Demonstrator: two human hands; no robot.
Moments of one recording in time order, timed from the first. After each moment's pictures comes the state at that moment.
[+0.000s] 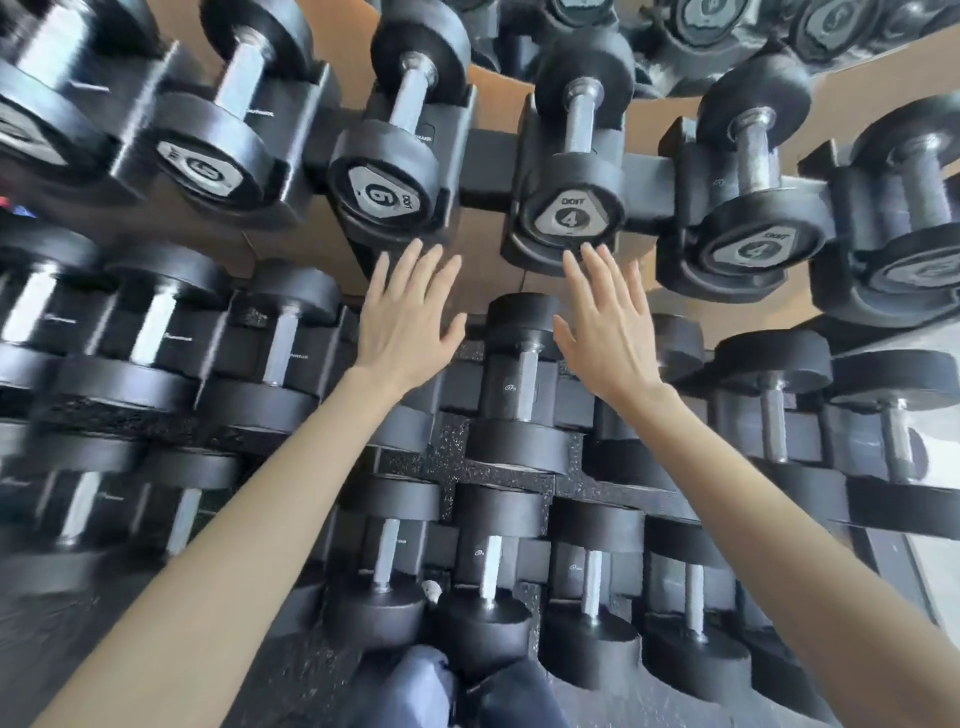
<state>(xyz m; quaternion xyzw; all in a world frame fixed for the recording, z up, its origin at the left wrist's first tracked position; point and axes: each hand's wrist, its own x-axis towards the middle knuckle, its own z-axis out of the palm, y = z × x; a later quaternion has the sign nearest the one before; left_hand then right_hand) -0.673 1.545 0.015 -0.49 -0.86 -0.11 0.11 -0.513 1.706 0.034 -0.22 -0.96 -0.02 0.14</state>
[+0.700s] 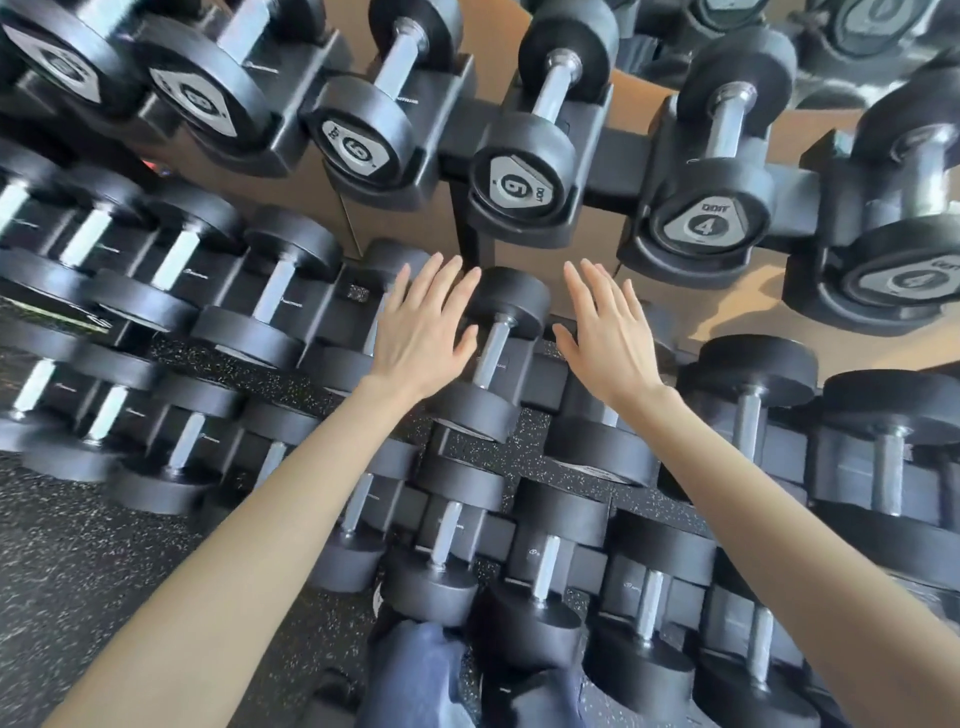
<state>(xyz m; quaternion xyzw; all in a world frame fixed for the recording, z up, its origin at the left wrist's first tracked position) -0.704 1.442 0.005 -0.44 -0.89 -0.08 0.11 -0.584 1.628 0.012 -0.14 -0.98 0.05 0.12</state>
